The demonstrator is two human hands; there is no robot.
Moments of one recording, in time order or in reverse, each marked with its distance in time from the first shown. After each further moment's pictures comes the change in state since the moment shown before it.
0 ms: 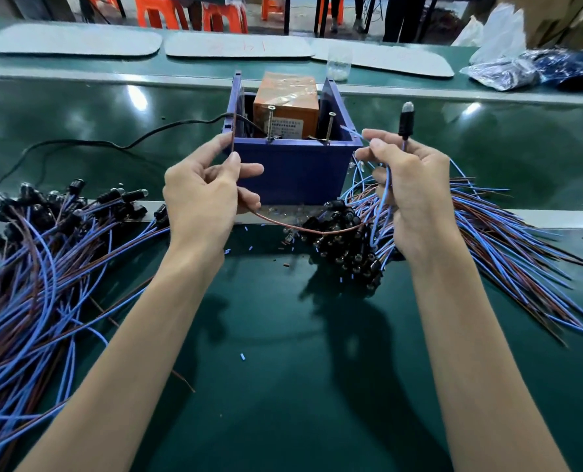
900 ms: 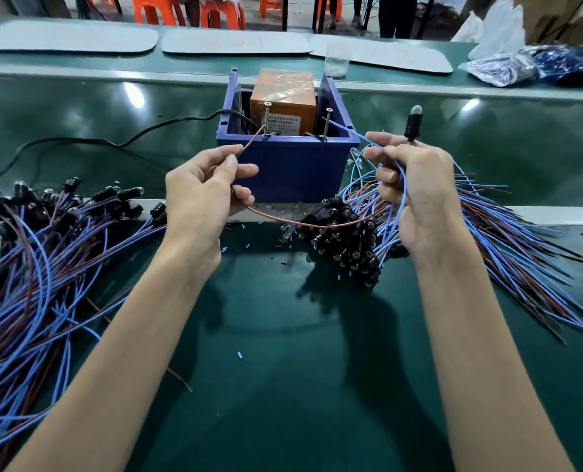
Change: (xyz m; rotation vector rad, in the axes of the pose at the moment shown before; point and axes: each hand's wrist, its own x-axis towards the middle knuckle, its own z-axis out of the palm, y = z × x) left_hand 0.001 0.000 0.001 -0.130 -0.013 -0.152; right_hand 0.011 0.002 -0.010 0.088 -0.015 0.109
